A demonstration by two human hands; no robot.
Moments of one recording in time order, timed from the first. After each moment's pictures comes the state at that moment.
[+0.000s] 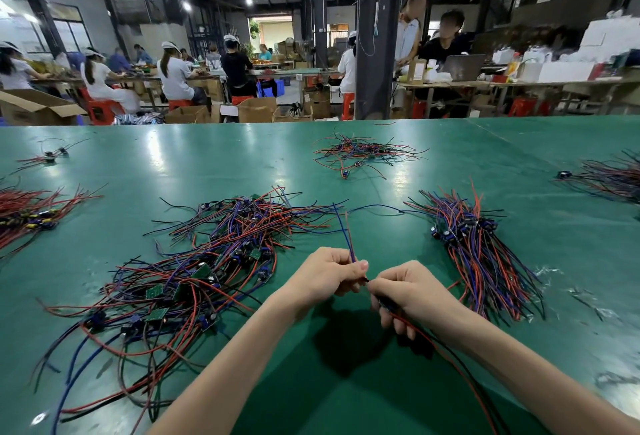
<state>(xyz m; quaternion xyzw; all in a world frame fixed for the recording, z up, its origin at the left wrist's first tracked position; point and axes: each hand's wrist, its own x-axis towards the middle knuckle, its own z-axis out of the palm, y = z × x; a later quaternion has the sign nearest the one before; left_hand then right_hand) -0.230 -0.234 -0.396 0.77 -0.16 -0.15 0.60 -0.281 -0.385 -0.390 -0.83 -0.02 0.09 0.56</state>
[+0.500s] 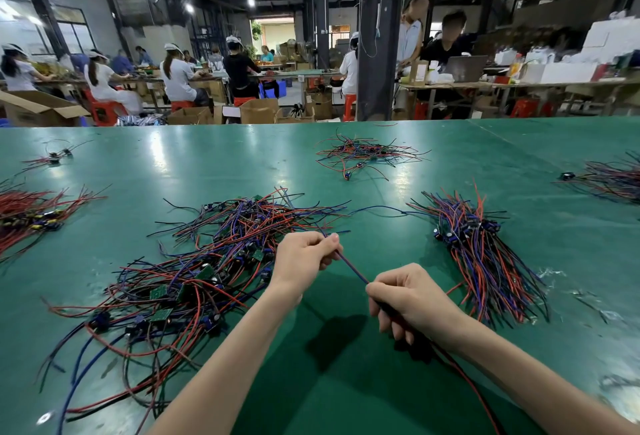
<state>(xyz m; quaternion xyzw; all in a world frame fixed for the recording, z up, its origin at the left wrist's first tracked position) -0.211 -0.219 -0.399 0.76 -0.05 0.04 0.65 -0.283 -0.381 -0.394 -0.82 -0.04 0.07 0.57</state>
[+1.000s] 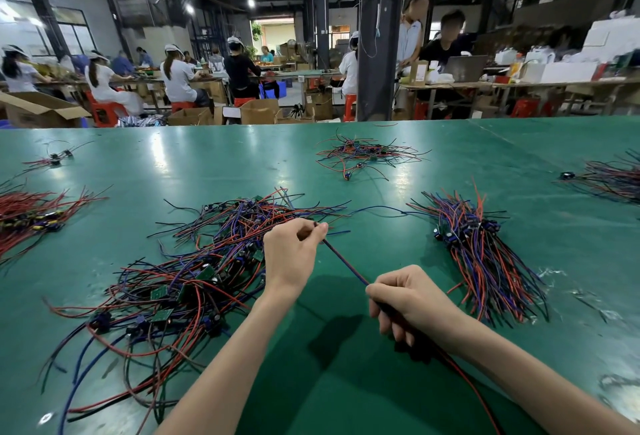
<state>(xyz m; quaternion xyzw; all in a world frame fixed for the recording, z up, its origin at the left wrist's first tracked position) -0.207 -0.209 -0.396 0.82 -0.07 0.27 0.50 -0.282 -0.382 -0.397 -0.81 -0.05 0.09 0.58</state>
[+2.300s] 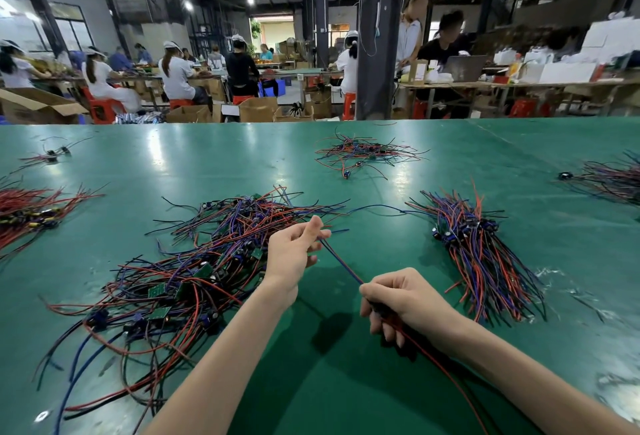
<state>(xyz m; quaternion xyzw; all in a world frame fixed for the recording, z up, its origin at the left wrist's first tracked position) -0.206 -0.213 -0.401 0.66 0.00 0.05 0.75 -0.283 -0.380 -0.400 -0.77 -0.05 0.12 0.62</state>
